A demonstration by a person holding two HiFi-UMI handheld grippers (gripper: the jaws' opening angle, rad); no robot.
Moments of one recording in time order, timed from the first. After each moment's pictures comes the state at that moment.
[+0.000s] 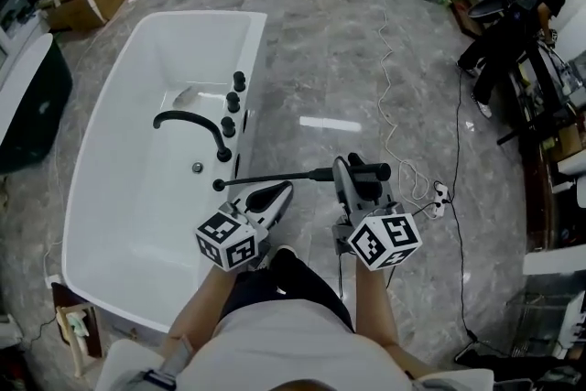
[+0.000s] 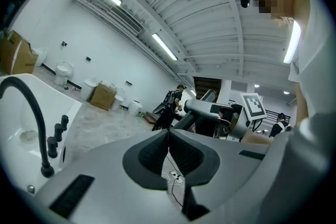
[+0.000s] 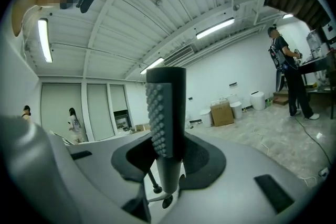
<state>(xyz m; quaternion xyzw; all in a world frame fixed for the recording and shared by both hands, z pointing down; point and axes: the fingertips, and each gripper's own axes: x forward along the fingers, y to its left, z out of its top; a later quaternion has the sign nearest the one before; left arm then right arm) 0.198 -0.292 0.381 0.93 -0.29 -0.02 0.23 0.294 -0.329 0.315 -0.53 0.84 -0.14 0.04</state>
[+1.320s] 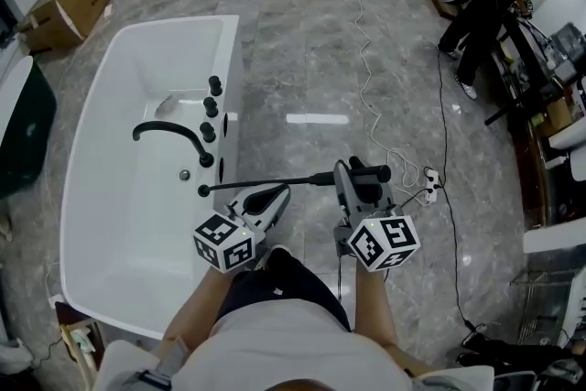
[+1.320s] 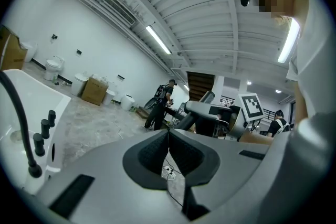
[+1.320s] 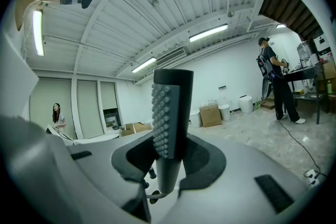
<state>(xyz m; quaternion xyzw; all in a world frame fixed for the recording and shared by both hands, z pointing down) 0.240 -0.286 0.389 0.94 -0.24 0.00 0.23 0.348 -0.314 0.327 -0.58 0.80 -0.13 0.03</state>
